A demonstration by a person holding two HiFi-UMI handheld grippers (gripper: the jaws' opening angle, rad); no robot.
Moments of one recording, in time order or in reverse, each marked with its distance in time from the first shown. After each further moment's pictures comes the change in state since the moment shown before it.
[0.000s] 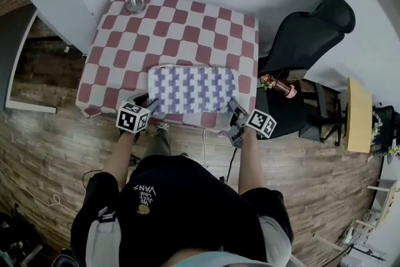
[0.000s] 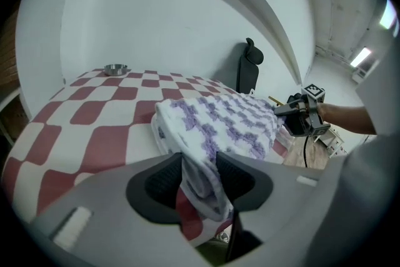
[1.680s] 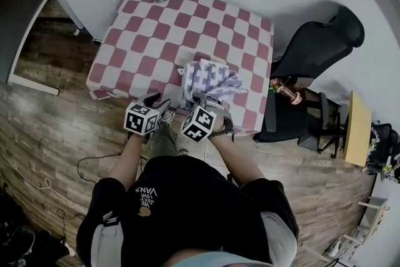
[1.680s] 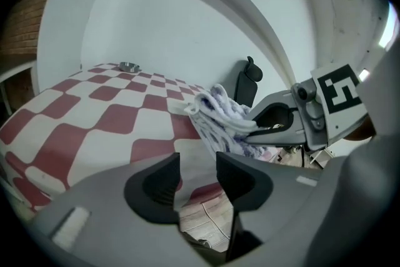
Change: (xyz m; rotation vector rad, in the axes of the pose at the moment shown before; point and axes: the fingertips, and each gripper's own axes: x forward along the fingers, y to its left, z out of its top) left arm -0.039 -0.022 -0.032 -0.132 -0.120 -0.036; right arm 0.083 0.152 -0.178 -1.828 0.548 -0.203
